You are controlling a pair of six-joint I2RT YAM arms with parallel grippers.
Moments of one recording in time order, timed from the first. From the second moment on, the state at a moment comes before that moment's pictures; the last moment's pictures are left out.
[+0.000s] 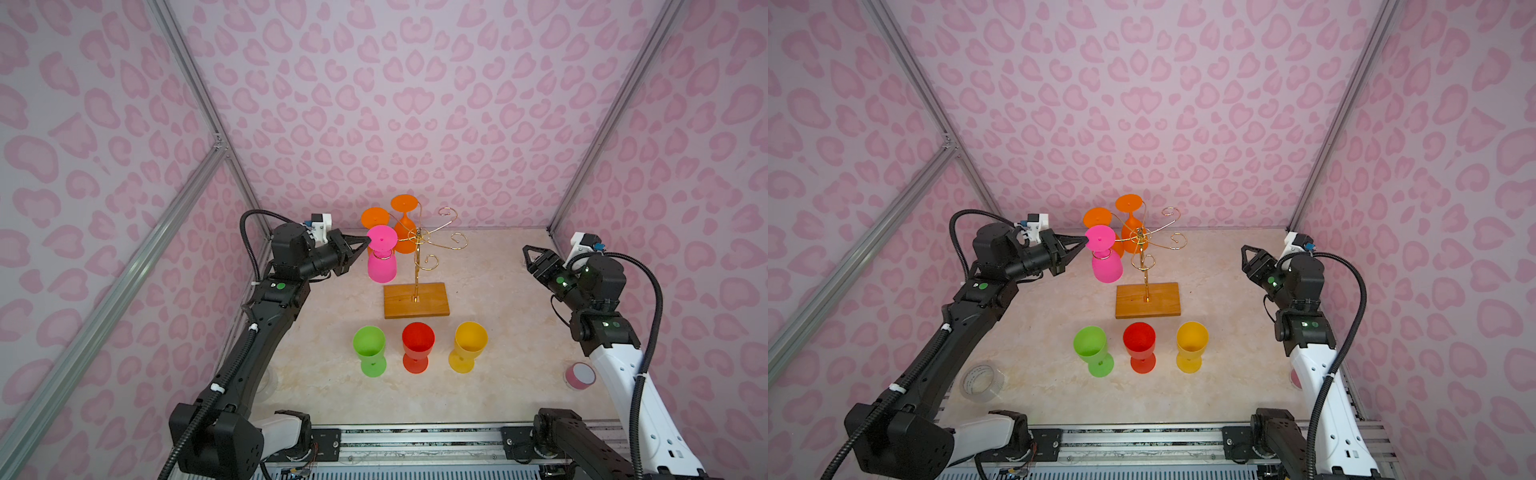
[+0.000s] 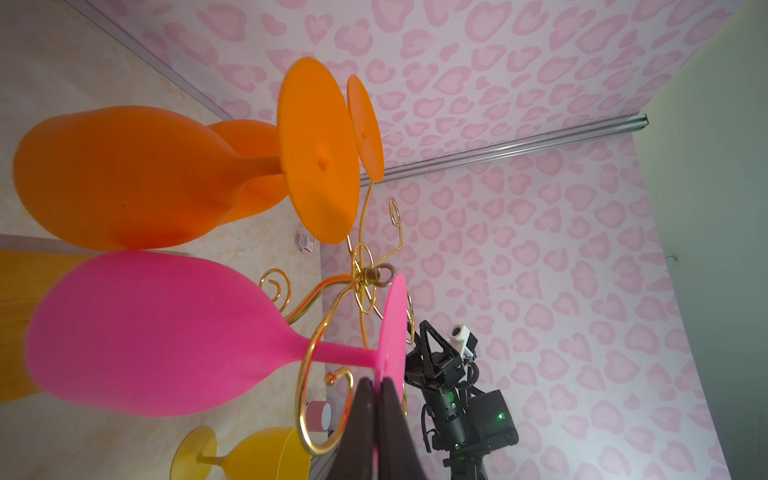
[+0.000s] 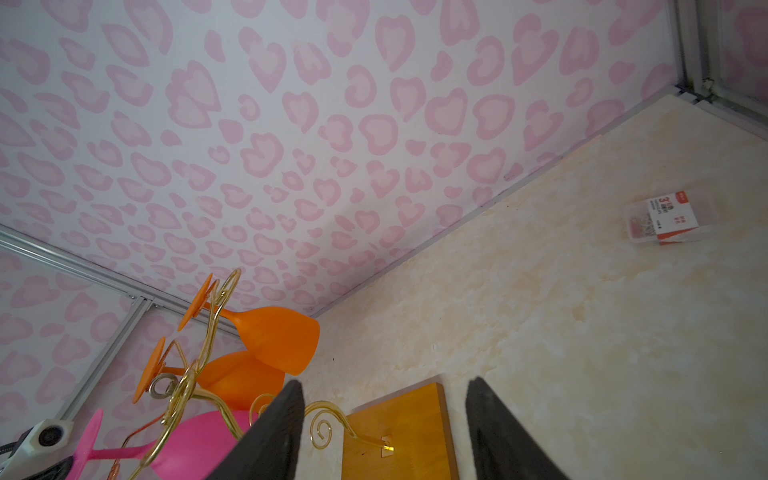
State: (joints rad) left arm -0.19 1.27 1.19 -0.10 0.74 -1.20; right arm -0.07 0.96 0.92 -0.19 -0.30 0.73
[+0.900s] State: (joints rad) left arm -0.30 1.09 1.12 -0.13 0.76 -1.20; right arm -0.07 0.94 0.91 -0.19 -0.32 0.74
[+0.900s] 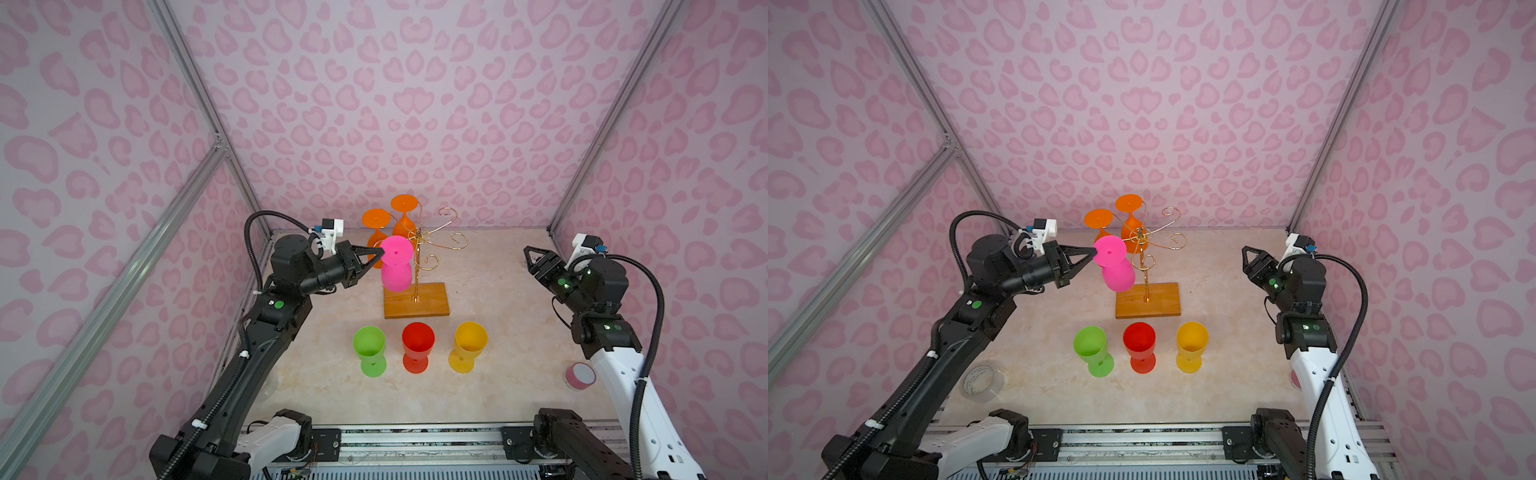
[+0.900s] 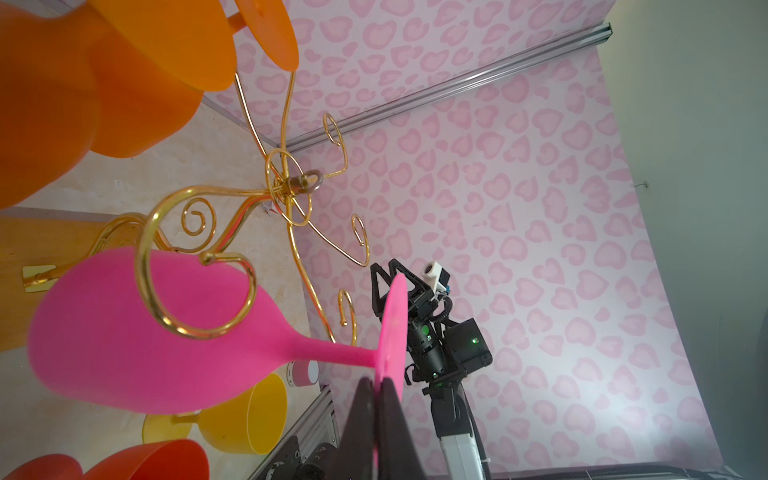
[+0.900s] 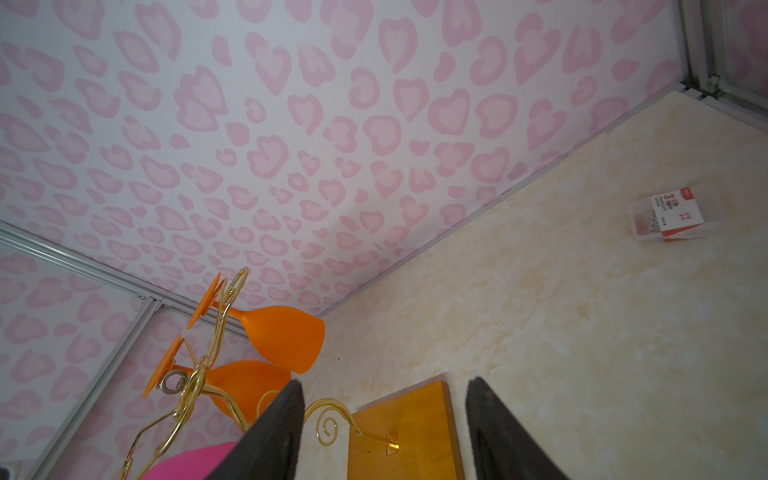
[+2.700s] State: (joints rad) left arm -0.44 1.32 1.20 1.15 0.80 -1.84; right arm 0.26 1.20 0.91 1.07 -0.83 1.23
